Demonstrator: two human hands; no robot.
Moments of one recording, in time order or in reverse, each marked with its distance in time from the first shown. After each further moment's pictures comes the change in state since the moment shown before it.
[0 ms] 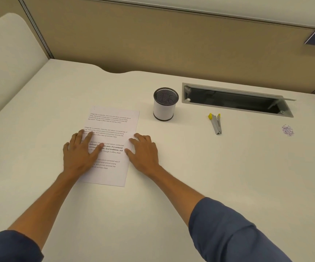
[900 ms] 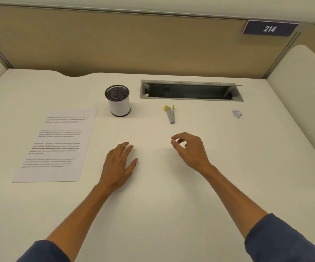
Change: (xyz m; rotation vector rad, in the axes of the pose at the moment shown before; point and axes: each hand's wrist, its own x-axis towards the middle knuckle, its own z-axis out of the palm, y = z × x) left_hand -0.102 0.216 0.064 -0.126 -0.091 0.449; right_hand -0.136 0.210 -0.158 0.334 0.313 0.174
